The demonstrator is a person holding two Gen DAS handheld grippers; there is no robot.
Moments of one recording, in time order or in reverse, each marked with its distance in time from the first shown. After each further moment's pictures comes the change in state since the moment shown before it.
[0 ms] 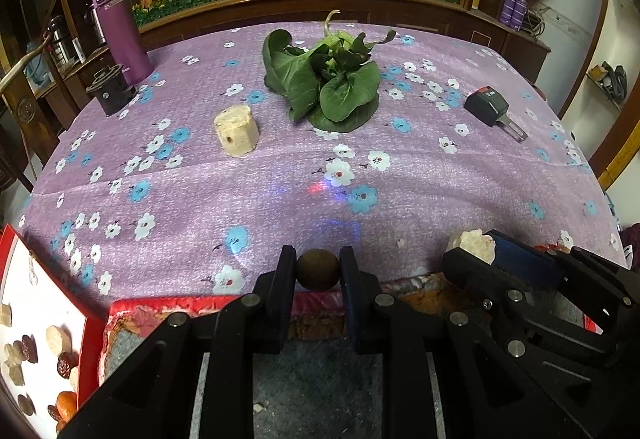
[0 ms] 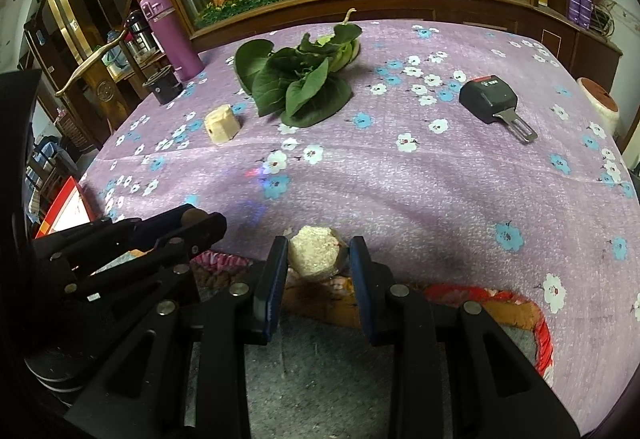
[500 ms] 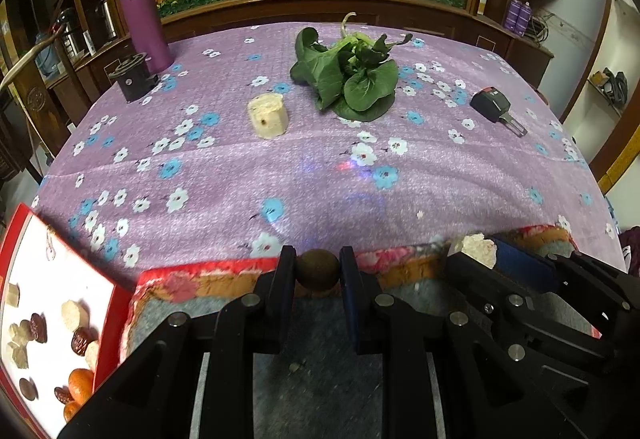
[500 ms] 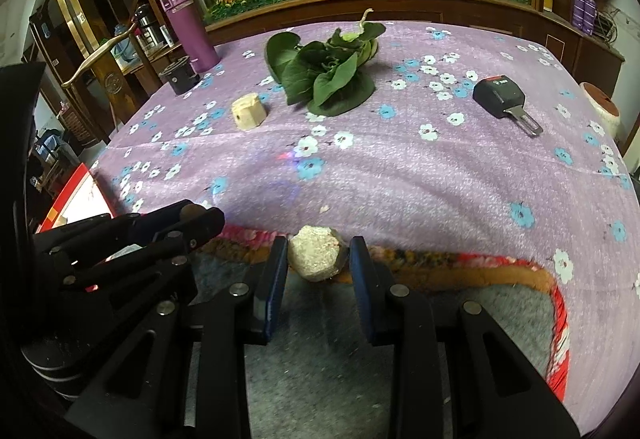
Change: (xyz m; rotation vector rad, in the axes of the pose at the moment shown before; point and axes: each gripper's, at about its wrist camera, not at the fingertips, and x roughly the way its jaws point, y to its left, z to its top) left arm -0.020 0.021 -0.019 -0.022 -0.007 0.006; right arm -0.012 0.026 -0.016 -0.020 0.001 0.003
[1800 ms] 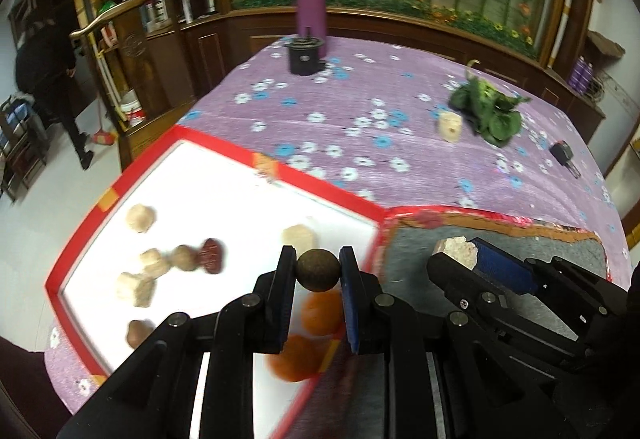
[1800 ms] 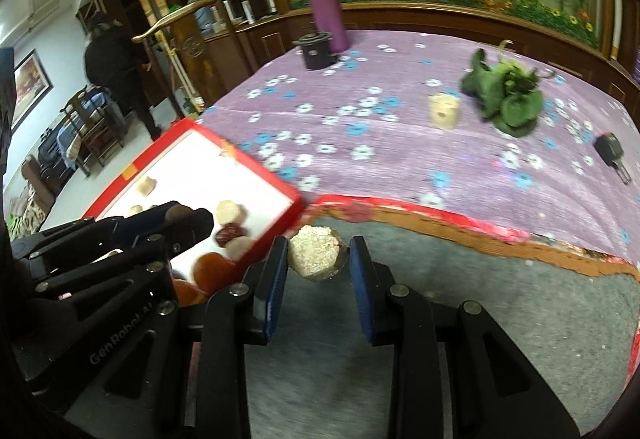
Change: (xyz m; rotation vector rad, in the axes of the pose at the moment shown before) left arm -0.087 0.156 -0.059 -0.221 -0.049 0.155; right arm 0.001 0.179 -0.020 -0.181 0.004 0.149
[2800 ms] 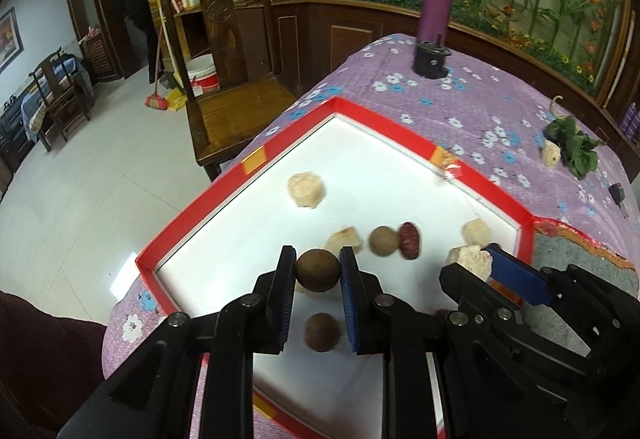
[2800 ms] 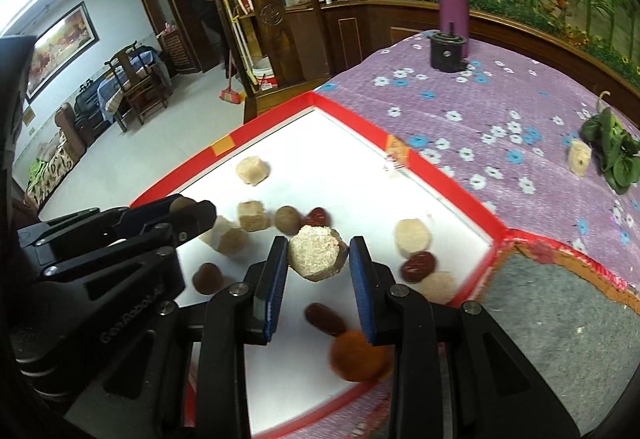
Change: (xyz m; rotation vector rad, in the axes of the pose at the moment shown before) left arm -0.001 0.129 -0.018 -0.162 0.026 0.126; right arm 0.042 0.137 0.007 -0.169 0.051 0.117
